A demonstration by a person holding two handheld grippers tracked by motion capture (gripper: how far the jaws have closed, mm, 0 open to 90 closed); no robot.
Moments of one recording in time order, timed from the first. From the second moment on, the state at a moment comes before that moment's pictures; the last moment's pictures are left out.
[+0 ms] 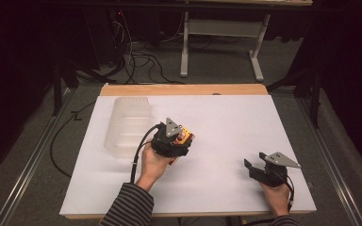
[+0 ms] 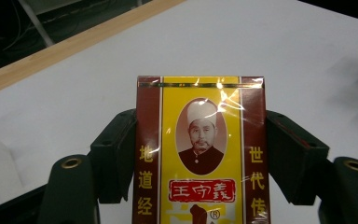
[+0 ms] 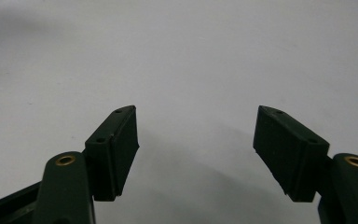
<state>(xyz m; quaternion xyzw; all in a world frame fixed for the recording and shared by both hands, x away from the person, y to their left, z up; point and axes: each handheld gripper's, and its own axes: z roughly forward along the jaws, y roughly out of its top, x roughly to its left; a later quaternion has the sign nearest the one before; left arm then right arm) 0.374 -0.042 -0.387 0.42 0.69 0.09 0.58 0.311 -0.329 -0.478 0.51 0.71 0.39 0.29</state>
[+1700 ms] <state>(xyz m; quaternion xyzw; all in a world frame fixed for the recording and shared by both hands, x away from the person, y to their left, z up) 0.415 0.019 -0.374 0.32 0.70 0.15 0.62 0.309 -0.330 -0.477 0.51 0.71 0.40 0.29</state>
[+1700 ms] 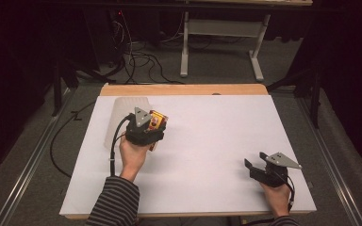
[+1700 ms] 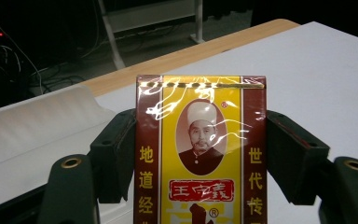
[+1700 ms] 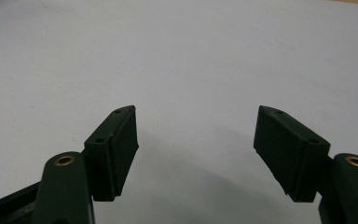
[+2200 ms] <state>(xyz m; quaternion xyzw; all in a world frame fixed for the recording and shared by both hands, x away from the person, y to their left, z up) 0.417 0.033 -0.374 0.31 0.70 0.17 0.62 0.310 -0.329 -0.477 0.51 0.71 0.39 0.29</state>
